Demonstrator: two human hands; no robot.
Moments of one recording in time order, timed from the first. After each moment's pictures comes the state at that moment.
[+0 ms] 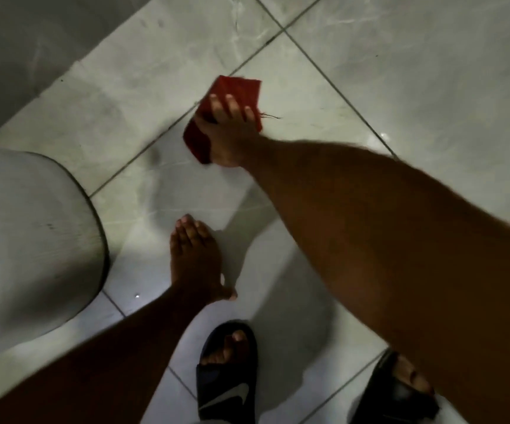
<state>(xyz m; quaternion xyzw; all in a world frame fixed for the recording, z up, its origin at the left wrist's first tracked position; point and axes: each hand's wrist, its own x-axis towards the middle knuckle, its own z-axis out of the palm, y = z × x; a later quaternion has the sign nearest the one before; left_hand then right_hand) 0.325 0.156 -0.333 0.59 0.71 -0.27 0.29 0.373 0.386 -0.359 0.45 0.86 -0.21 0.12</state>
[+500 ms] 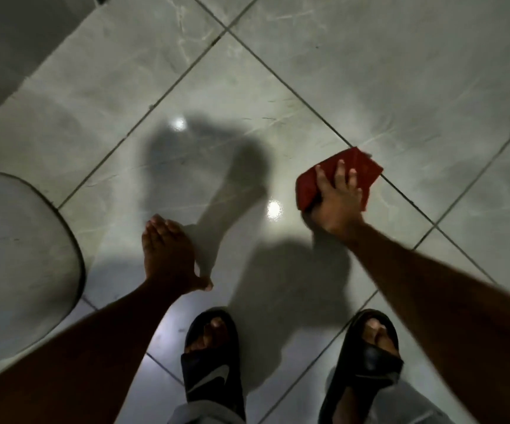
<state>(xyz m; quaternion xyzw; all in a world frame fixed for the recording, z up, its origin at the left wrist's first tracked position) 0.330 0.162 -0.326 0.59 0.70 -0.31 0.26 0.633 0.268 -0.340 0.69 0.67 -0.23 0.11</state>
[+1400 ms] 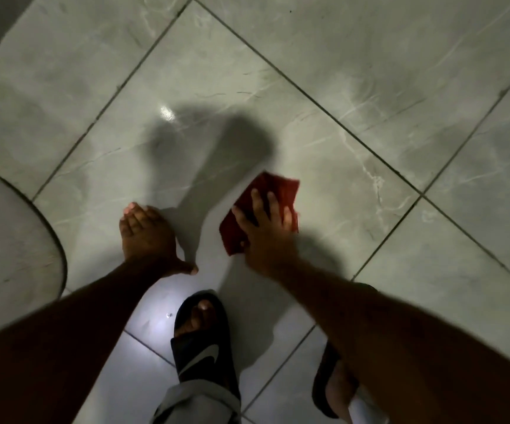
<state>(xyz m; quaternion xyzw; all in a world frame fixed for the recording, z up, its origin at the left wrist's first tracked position) 0.336 0.168 -0.315 0.58 0.69 -0.35 0.25 0.561 0.156 -0.349 0.57 0.78 -0.25 0.08</state>
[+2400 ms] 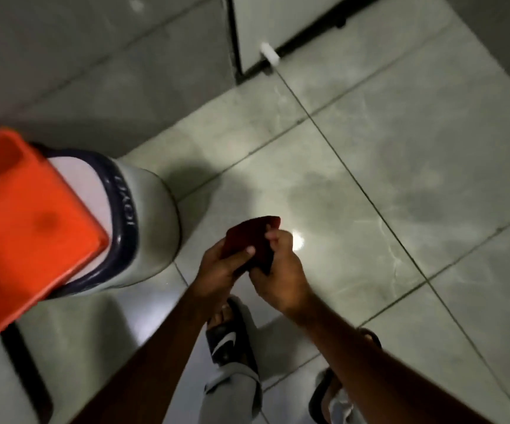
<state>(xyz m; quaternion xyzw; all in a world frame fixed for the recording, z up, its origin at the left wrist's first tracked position) 0.314 0.132 -0.074 0.09 0.59 0.45 0.66 0.449 0.168 -0.078 0.53 0.59 -0.59 -0.16</state>
